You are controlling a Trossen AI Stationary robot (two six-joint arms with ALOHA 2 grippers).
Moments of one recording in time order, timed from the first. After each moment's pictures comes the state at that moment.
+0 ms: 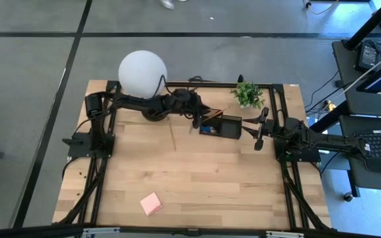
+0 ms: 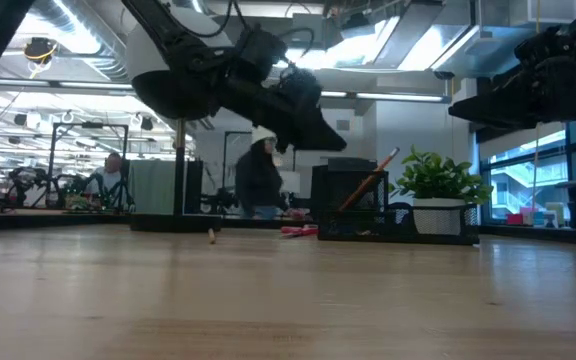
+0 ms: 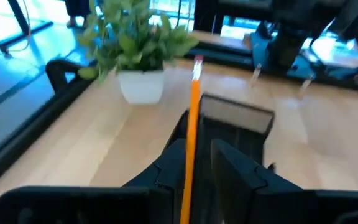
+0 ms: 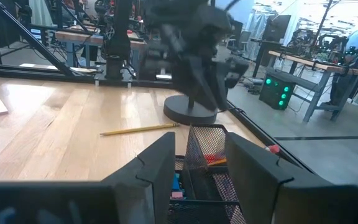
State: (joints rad) left arm 0.34 1.87 1.09 0.42 0.12 -0.04; right arm -0.18 0.17 0.01 0.16 0.09 -0.16
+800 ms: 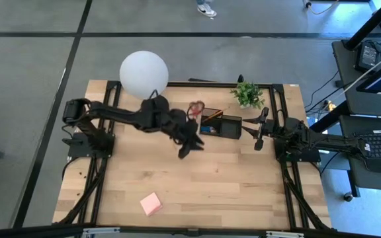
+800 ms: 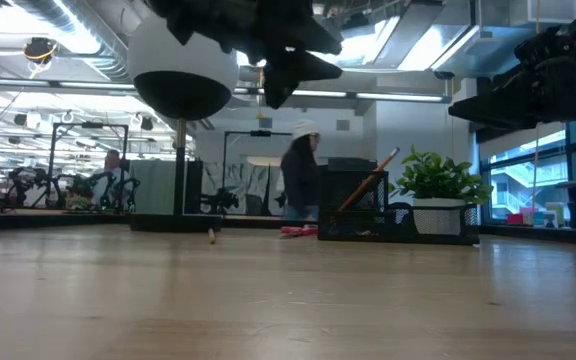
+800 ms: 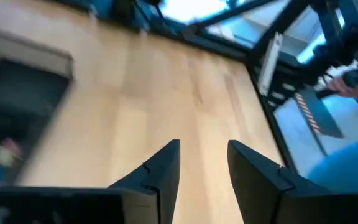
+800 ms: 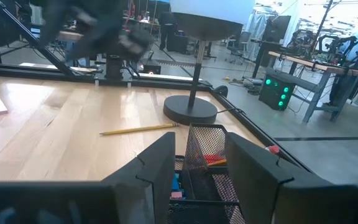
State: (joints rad) left arm 0.04 1.63 1.09 0.06 0.32 -0.30; right arm -0.18 0.17 0.01 0.16 0.09 -0.16
